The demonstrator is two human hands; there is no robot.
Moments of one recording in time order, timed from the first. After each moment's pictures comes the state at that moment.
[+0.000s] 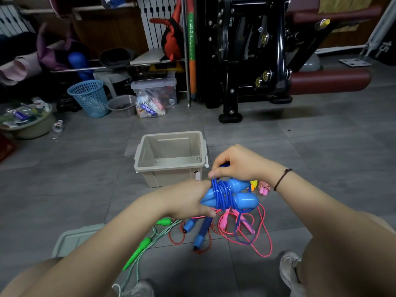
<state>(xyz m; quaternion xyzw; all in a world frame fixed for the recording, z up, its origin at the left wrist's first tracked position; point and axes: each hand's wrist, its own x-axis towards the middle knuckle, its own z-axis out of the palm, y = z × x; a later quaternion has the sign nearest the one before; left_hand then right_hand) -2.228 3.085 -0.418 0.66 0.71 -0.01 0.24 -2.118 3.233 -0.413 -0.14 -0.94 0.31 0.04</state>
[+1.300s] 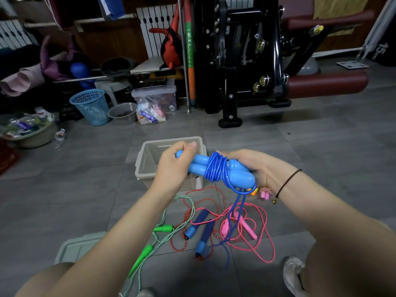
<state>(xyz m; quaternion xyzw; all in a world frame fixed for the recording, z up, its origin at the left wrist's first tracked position) -2.238 3.106 -0.406 0.38 0.66 0.61 0.22 -2.116 3.239 -0.408 -0.36 -0.50 0.79 -0.01</state>
